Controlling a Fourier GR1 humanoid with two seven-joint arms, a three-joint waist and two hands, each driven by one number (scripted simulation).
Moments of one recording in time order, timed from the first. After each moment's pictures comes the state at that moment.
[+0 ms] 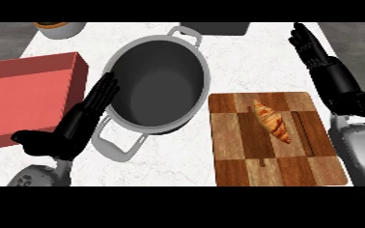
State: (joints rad) left arm -0.13 0.45 -0.35 -1.60 0.43 0.09 -0.08; right arm -0.36 -0.44 0.08 -1.50 -0.12 0.05 -0.09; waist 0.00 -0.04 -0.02
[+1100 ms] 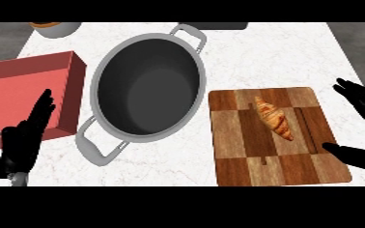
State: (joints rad) left arm 0.04 0.58 -0.18 -1.49 0.23 0.32 0.04; right arm 0.09 -0.71 0.06 -1.70 0.51 -0.28 -0.21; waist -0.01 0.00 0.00
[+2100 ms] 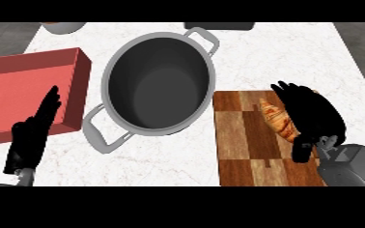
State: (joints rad) left arm 0.01 0.54 -0.18 -1.51 0.17 0.30 0.09; right arm -0.30 -0.58 0.41 -1.71 0.76 0.51 0.63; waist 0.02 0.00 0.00
